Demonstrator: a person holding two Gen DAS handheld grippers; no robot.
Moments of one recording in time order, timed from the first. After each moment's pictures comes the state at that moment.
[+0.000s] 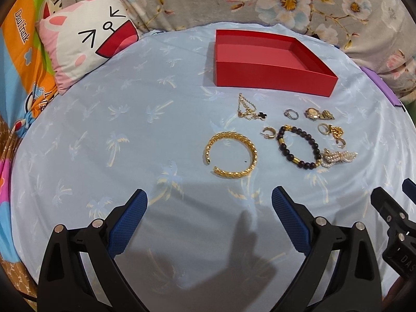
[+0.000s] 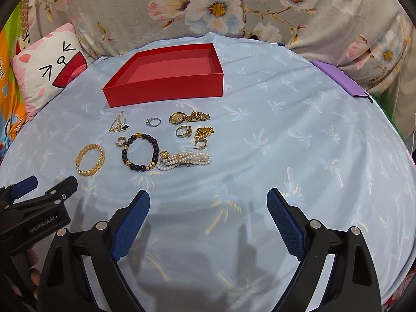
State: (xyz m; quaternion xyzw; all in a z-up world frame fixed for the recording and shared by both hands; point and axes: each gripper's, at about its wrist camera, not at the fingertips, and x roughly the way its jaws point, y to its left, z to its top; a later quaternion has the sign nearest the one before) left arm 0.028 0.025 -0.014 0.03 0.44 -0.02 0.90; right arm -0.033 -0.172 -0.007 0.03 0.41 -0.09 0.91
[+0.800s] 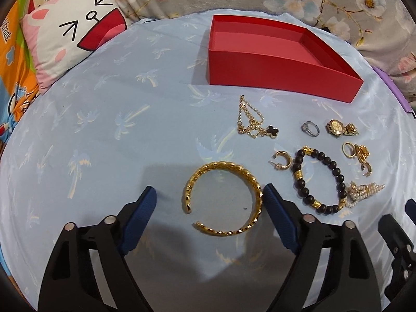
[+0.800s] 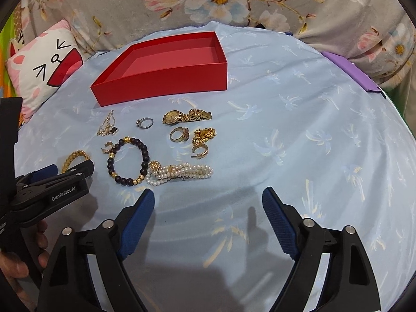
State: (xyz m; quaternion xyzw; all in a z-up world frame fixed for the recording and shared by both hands) left arm 0.091 0.006 -0.043 0.02 0.46 -0.02 0.89; right arm 0.008 -0.186 -0.030 0.05 0.43 -0.07 0.90
